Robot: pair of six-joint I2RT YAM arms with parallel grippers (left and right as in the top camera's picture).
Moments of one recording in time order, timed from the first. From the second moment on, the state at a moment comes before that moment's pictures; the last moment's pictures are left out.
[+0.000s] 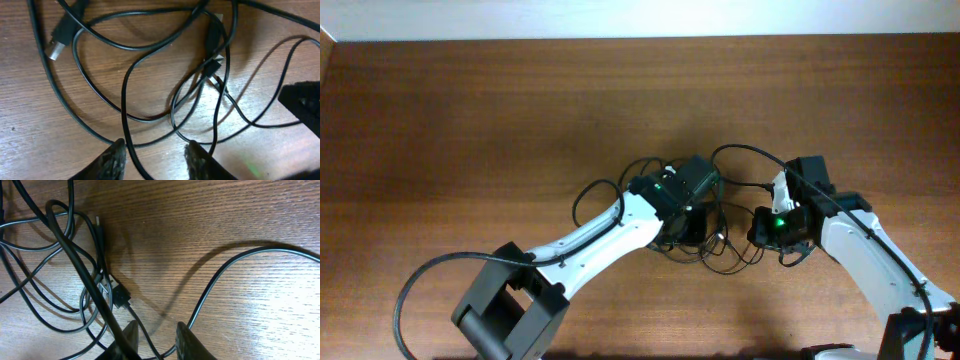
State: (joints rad) left arm -0.80 1.80 1.27 -0.77 0.14 -0.71; right arm 0.09 1.46 0.80 -0.74 -0.28 0.29
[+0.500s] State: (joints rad) left arm -0.80 1.83 1.27 -0.77 0.09 -0.72; right arm 0.09 1.46 0.80 -0.74 -0.28 0.29
